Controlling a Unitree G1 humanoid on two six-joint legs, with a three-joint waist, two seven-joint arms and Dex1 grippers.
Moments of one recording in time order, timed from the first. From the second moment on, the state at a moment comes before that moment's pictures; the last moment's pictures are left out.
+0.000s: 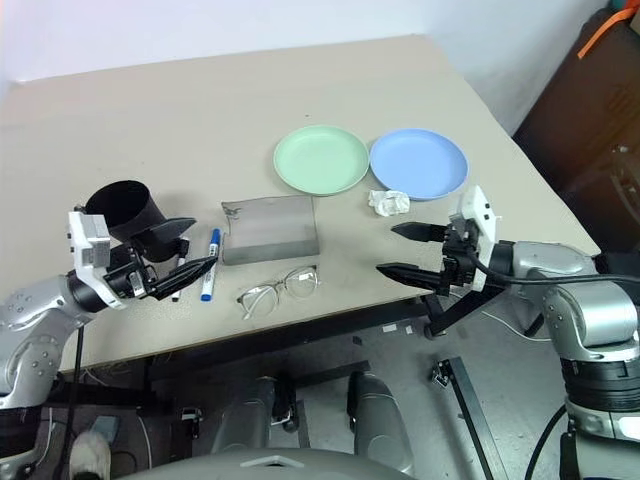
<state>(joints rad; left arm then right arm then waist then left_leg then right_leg) -0.06 0.67 0.28 -0.27 -0.68 0.29 -0.95 -0.32 -0.75 -0.16 -0.23 0.65 0.67 1.09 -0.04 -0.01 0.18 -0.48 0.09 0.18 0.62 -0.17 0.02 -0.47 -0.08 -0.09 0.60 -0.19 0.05</state>
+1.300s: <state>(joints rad) -0.09 0.59 0.19 -0.41 -0.70 0.43 -0.78 -1.07 -0.75 0.31 0.94 -0.04 0.22 1.08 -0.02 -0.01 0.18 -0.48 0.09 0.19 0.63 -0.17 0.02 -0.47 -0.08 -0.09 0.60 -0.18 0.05</state>
